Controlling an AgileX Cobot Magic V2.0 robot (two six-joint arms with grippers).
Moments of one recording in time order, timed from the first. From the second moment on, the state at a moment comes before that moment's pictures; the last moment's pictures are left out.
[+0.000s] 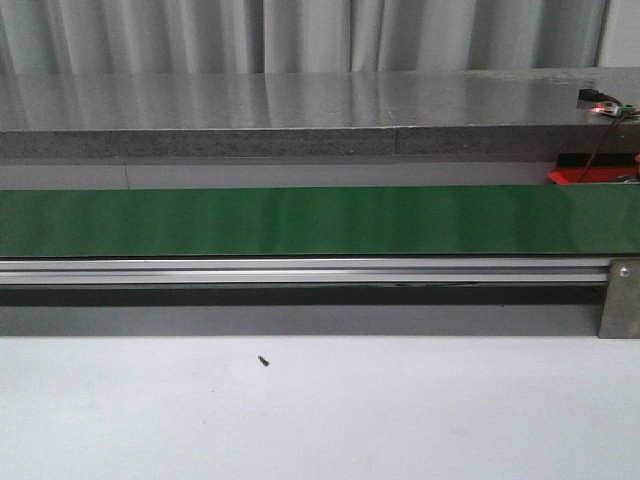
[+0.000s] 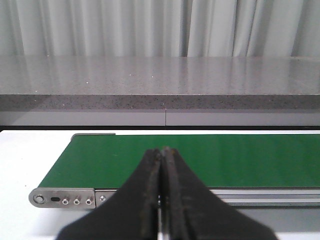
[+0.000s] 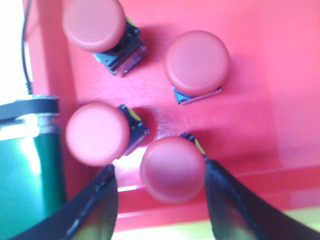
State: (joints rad) left arm -0.05 -0.01 0.01 -0.08 0.06 0.04; right arm -0.37 1.85 -1.42 0.27 0.71 -0.29
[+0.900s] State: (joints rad) left arm -0.05 -0.01 0.01 -0.08 0.06 0.04; right arm -0.10 1.35 -0.94 0.30 0.46 -0.29
